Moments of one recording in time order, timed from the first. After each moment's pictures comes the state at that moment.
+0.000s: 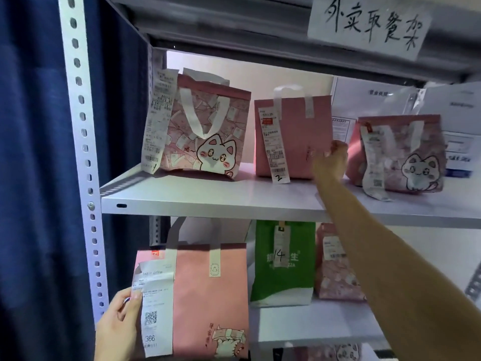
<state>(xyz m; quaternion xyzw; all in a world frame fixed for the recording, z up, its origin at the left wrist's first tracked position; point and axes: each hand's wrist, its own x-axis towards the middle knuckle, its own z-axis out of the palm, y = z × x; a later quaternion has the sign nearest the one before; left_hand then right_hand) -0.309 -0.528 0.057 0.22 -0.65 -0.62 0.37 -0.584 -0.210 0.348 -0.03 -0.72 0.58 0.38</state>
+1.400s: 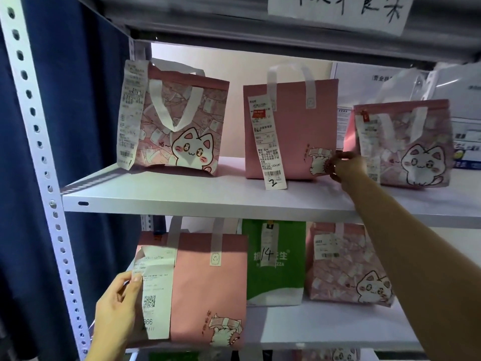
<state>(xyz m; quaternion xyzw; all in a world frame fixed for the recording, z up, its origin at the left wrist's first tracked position) -0.342 -0.486 0.074 0.19 -0.67 -0.60 0.40 -0.652 -0.106 0.336 -0.03 -0.71 0.68 0.19</state>
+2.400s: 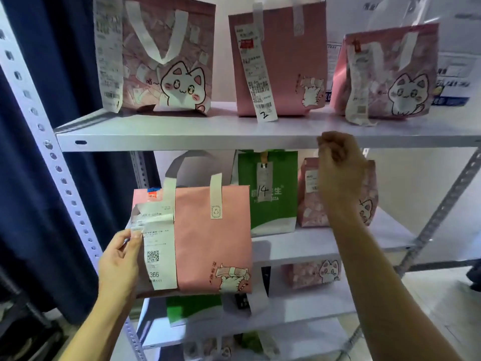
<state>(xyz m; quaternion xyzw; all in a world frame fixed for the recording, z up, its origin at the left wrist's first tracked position) -0.289 -0.475 0.074 0.17 -0.66 -0.63 0.36 -0.422 -0.146 0.225 0.11 -0.68 0.61 0.40</state>
